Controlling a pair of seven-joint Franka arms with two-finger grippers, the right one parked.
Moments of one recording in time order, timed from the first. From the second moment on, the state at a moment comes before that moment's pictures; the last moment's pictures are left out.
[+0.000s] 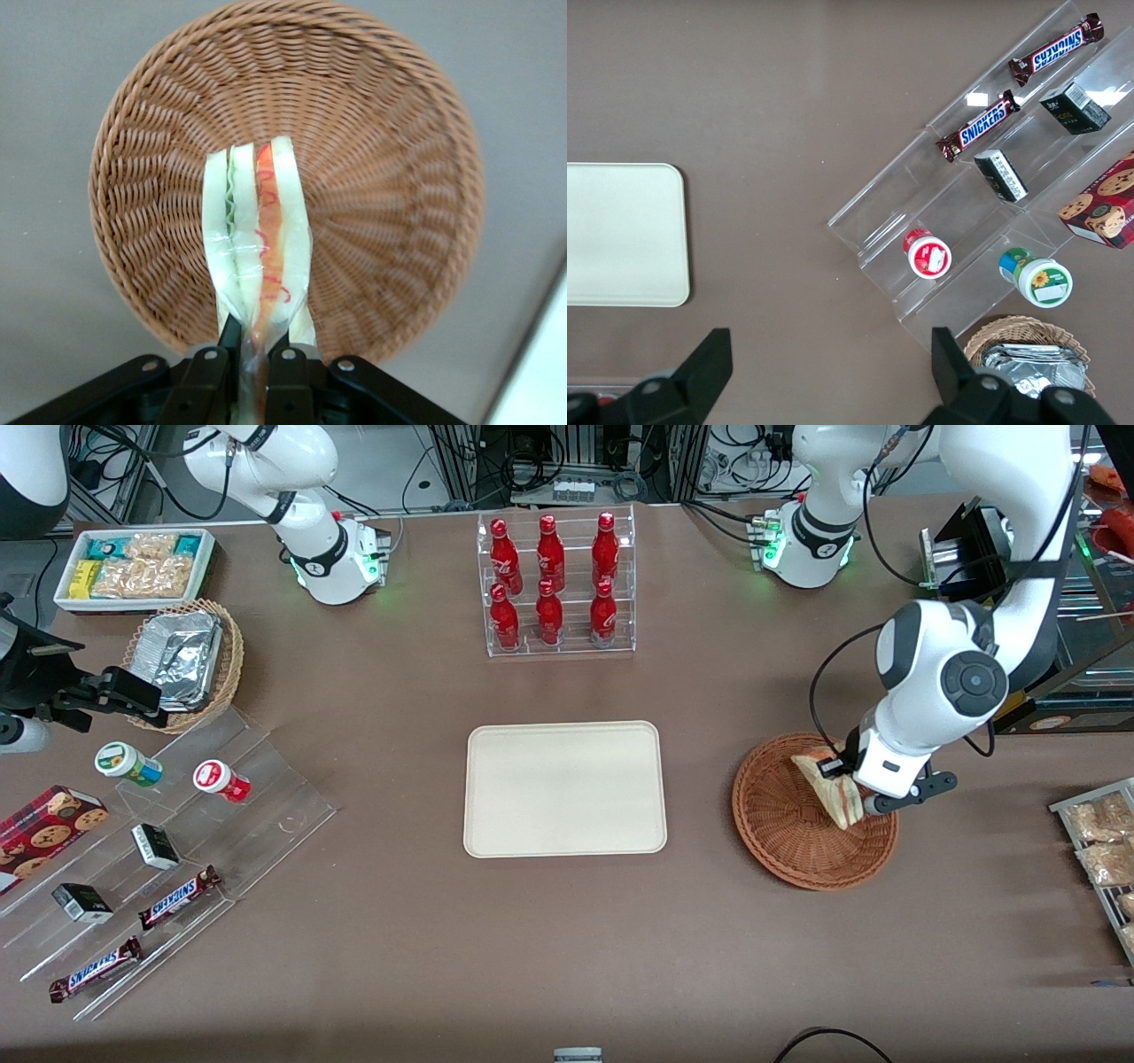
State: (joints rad) arm -0.01 0.16 -0.18 -2.07 0.02 2.17 -0.48
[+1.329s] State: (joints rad) arm -0.25 0.48 -0.42 -1.61 0.09 1.90 -0.46
